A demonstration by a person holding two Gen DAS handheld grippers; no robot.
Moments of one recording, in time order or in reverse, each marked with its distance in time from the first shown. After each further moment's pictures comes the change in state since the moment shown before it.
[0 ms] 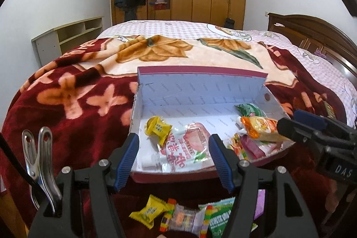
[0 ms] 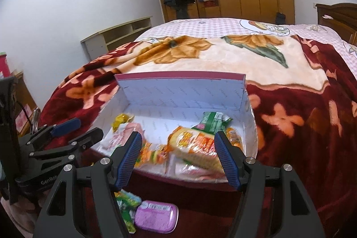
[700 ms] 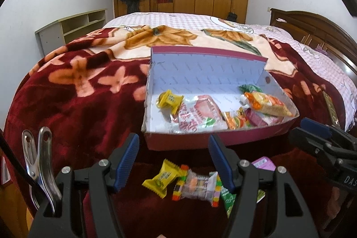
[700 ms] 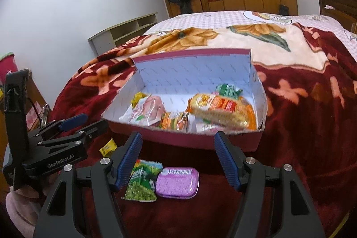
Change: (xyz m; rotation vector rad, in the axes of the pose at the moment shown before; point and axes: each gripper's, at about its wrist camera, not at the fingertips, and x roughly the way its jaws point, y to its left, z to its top) left arm -0.021 0.017 -0.034 -0.009 0.050 0.011; right arm -0.024 0.016 -0.042 0.040 0.029 0.053
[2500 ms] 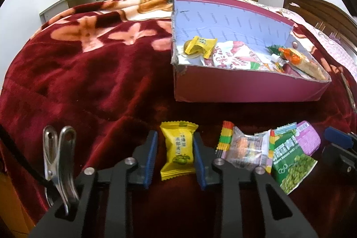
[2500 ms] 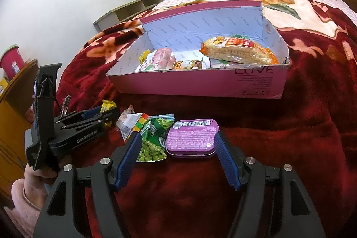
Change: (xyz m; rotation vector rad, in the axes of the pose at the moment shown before) left arm 0.046 0.028 -0.050 -0.023 0.129 0.063; right arm 0.020 0.006 -0.052 0.026 0.126 0.070
